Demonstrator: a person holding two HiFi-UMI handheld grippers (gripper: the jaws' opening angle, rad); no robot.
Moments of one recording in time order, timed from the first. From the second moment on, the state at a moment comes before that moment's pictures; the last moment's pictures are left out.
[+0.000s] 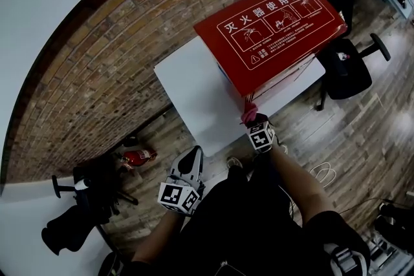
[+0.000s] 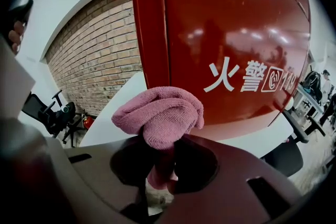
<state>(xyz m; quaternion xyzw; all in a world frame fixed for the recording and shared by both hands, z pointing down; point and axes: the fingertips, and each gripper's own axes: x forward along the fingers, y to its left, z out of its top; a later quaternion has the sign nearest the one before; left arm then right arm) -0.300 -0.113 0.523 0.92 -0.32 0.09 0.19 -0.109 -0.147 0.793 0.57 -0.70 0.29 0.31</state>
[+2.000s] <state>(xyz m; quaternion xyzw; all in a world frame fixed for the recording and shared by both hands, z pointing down) -0.288 -0.033 0.510 0.82 -0.53 0.06 0.19 -0.073 -0.145 0.873 0.47 -0.73 0.37 0.34</state>
